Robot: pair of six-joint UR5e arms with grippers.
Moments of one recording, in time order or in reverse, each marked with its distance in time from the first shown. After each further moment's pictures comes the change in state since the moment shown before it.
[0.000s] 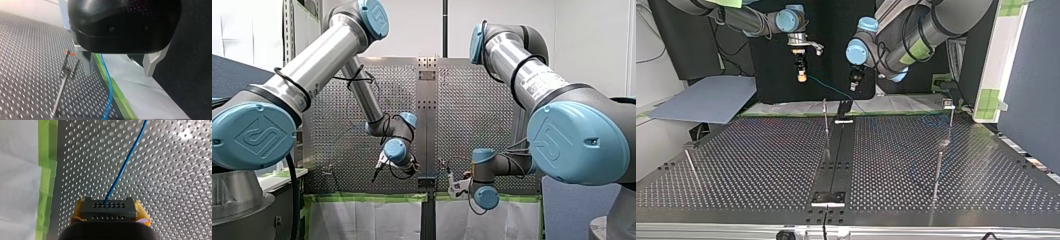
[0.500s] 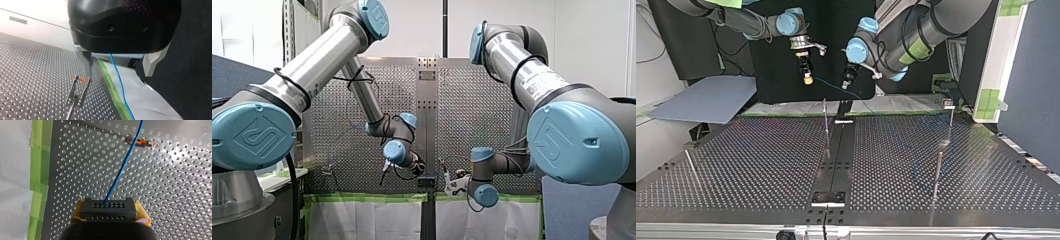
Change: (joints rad) left arm -0.002 -0.003 -0.003 0.043 0.146 -0.054; right arm -0.001 0.001 -0.030 0.017 -0.114 -0.008
